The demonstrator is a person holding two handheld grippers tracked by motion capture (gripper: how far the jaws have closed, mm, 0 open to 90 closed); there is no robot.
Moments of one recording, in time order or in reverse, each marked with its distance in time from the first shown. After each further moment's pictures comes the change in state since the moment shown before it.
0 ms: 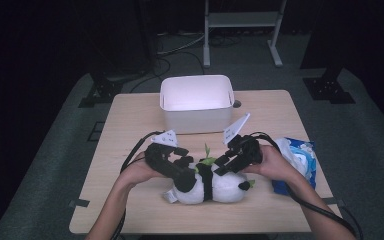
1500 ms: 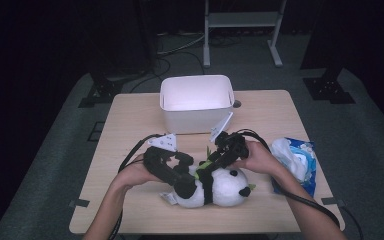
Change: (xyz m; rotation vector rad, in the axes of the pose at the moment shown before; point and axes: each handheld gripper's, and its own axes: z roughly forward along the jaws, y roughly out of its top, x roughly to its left) left arm -0.011 0.002 -0.006 -0.005 -0.093 0.045; right arm -0.028 0.014 0.033 0.089 -0.052 0.024
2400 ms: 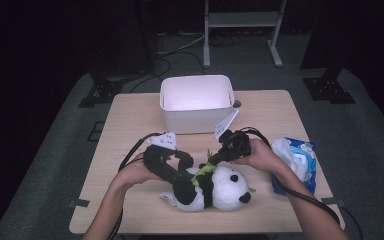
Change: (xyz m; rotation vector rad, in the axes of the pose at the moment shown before) left arm 0.004 0.000 0.000 0.001 0.005 -0.013; right arm -0.002 -0.005 -0.011 -0.058 0.029 -0.027
